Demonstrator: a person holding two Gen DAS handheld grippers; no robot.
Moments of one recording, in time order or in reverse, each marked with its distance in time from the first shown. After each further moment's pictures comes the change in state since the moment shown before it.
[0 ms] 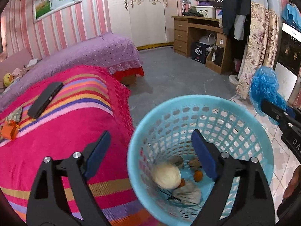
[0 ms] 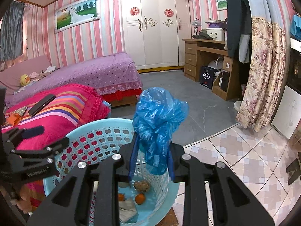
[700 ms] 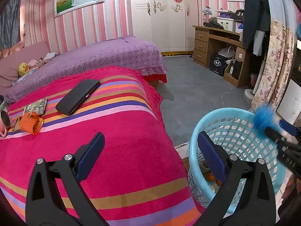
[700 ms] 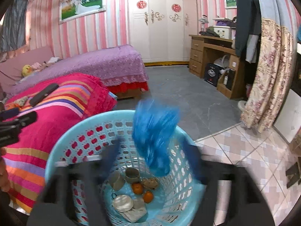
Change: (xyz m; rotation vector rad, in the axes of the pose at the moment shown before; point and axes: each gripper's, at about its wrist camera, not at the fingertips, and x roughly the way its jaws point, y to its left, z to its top) left arm -0.024 0.085 -0.005 -0.103 -0.044 0.086; right arm 0.016 0.025 -0.004 -0.051 0.051 -0.008
